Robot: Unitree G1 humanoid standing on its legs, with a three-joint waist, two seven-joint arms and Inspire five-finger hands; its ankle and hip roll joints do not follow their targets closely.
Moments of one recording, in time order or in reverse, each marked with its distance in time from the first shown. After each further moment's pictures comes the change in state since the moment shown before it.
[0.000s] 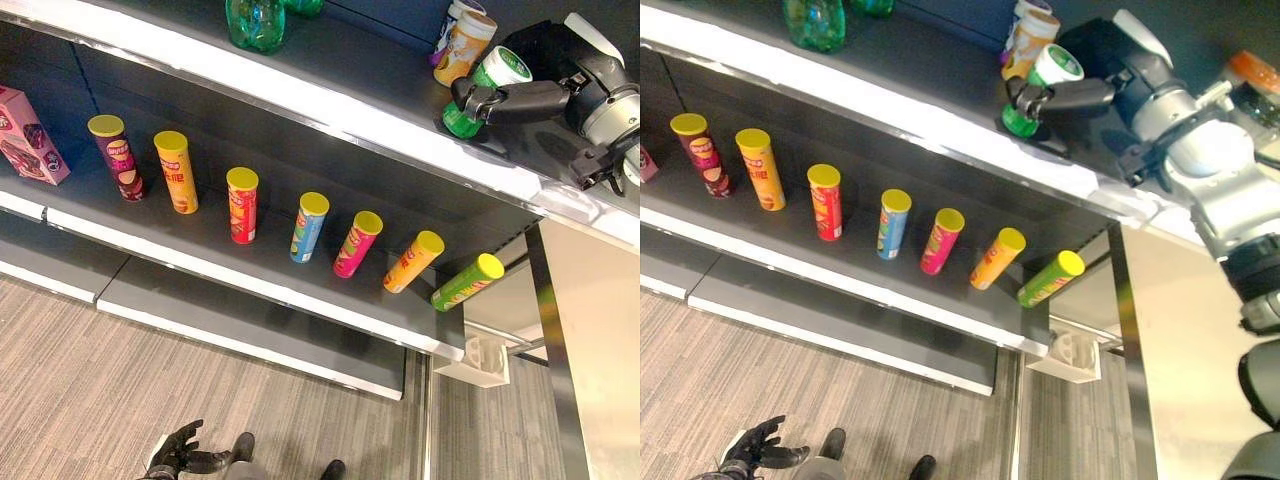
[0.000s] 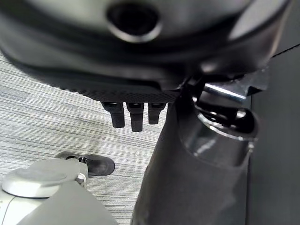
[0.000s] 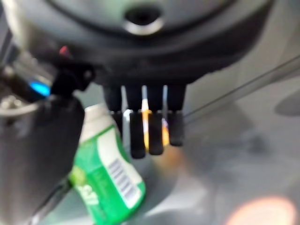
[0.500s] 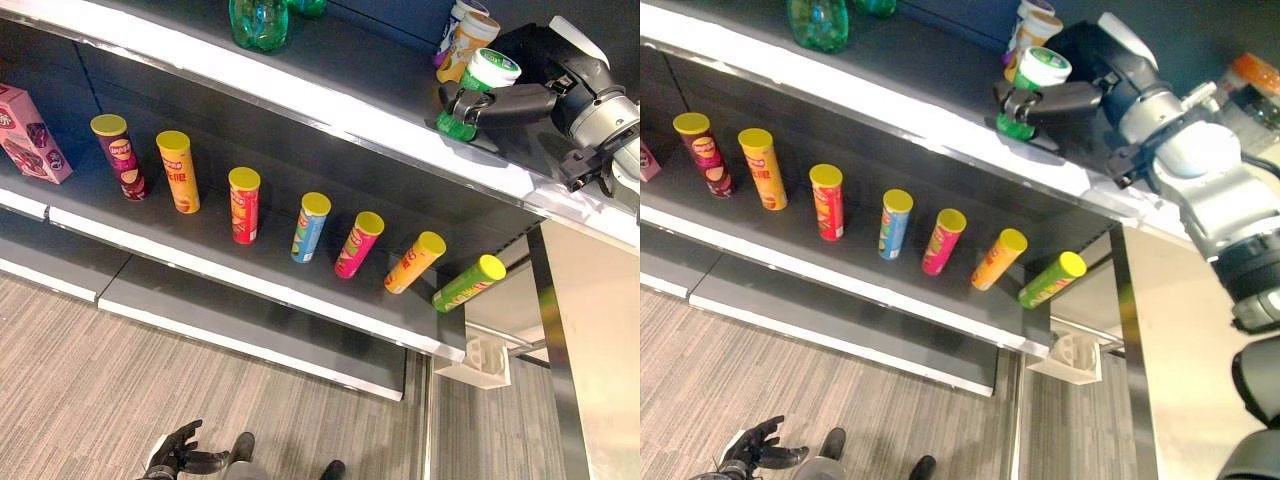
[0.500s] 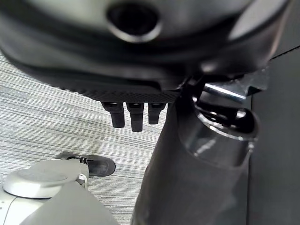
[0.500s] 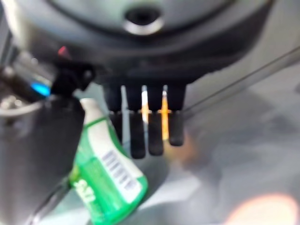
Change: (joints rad) left arm 0.002 0.000 0.000 0.000 0.000 -0.001 0.000; right arm 0.000 0.002 0.002 -0.032 0.002 0.004 0.004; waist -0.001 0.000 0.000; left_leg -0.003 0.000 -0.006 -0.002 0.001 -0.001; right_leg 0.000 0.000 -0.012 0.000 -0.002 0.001
